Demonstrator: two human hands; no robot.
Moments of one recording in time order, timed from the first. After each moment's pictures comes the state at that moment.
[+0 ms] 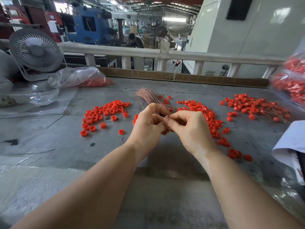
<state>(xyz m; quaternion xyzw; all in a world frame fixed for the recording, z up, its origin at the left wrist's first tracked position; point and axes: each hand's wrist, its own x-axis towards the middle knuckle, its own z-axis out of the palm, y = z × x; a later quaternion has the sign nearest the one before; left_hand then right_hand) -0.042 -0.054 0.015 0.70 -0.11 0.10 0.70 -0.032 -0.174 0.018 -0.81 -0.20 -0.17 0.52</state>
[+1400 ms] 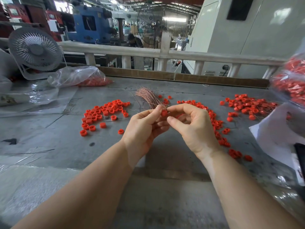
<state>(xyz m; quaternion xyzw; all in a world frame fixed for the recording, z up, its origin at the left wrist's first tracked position) -0.035 -0.050 0.015 0.50 -0.03 -0.01 0.87 -0.034 -0.174 0.024 -0.76 -0.21 -0.18 0.58</state>
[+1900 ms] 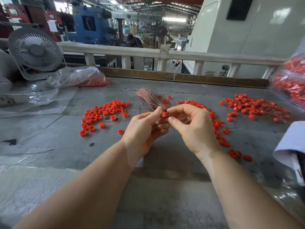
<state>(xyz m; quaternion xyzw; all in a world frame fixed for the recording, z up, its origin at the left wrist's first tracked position) -0.033 -0.051 0.015 0.50 0.00 -0.02 0.87 -0.031 -0.176 0.023 -0.78 -0.21 -0.21 0.55</state>
